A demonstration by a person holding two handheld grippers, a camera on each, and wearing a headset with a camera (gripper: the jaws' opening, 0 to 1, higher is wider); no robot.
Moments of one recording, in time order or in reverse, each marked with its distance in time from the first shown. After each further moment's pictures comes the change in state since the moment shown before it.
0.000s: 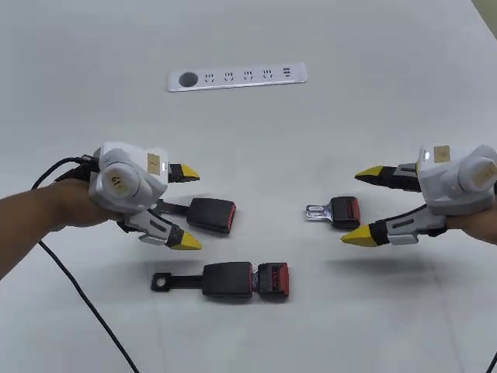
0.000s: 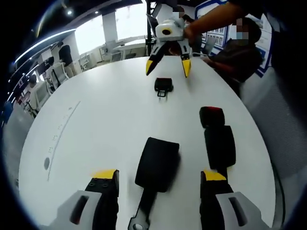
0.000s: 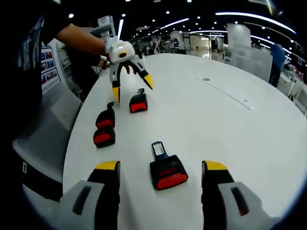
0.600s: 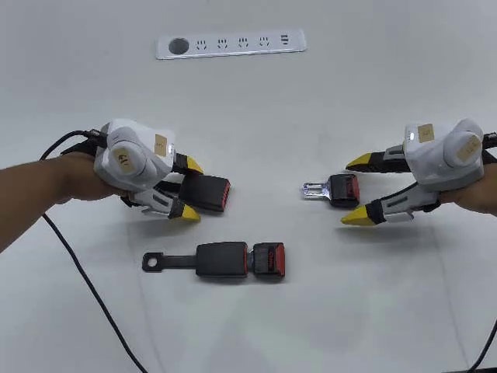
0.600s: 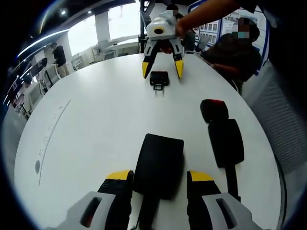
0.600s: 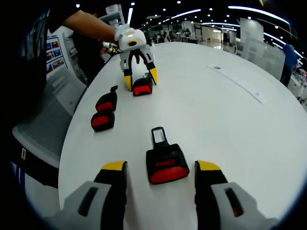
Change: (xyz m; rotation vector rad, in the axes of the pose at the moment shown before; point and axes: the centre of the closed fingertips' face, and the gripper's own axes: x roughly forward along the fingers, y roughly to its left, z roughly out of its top) left arm 0.017 0.007 -0.005 -0.006 -0.025 -0.032; right arm 0.016 -0.003 -0.021 -0.043 0.092 0.068
